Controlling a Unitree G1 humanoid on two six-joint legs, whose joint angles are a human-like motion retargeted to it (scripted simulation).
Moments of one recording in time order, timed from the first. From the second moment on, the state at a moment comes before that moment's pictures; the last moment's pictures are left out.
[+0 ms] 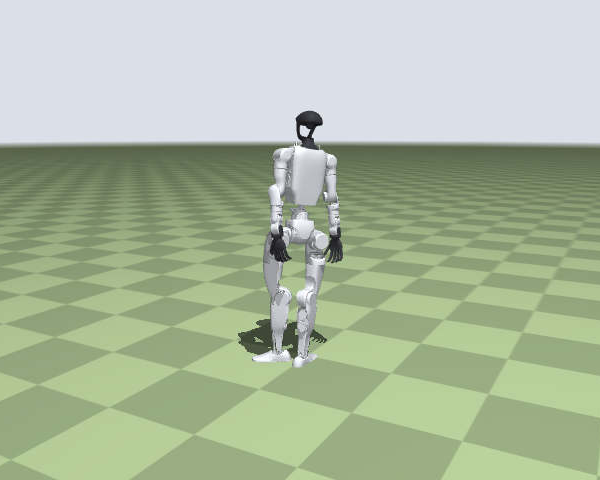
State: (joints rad) left arm 0.13 0.05 0.50 1.62 0.07 0.09 -0.20; right arm 0.07 -0.20 -0.31 1.63 -0.73 -0.05 0.04; waist 0.08 0.01 -0.11; left_leg -0.05 0.02 1.07 -0.08 0.07 -0.03; right_leg 0.09 -0.06 -1.07 -0.03 -0.21 0.07
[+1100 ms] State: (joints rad) left arm 0.03 0.12 0.40 1.57 0.10 0.07 -0.17; right arm 0.06 -0.12 -0.25 1.60 -0.76 -0.08 0.03; waist -0.03 -0.05 0.00; left_leg -0.05 -0.10 0.37 0.00 0.02 0.07; right_leg -0.05 -0.04 -0.30 0.06 -0.07 0.03
